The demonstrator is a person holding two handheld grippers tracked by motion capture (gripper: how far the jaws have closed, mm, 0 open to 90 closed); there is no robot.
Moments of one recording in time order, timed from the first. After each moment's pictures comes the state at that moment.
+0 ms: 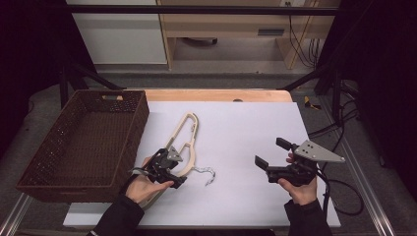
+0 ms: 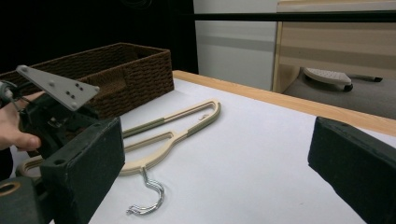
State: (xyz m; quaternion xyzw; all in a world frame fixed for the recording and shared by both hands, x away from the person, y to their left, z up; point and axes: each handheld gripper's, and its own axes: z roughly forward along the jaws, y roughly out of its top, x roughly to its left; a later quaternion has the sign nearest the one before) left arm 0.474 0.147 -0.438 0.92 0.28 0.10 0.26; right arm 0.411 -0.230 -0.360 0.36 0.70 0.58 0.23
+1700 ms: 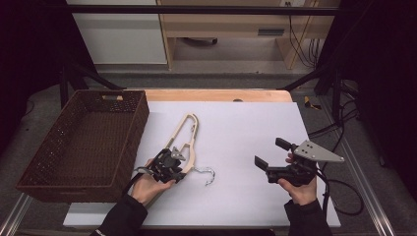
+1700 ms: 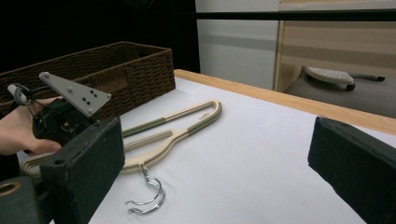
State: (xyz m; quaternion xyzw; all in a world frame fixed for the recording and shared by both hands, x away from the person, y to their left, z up) left arm 0.478 0.141 -0.447 0.92 0.31 0.09 0.24; right arm 0.411 -0.230 -0.360 0.35 0.70 0.58 0.23
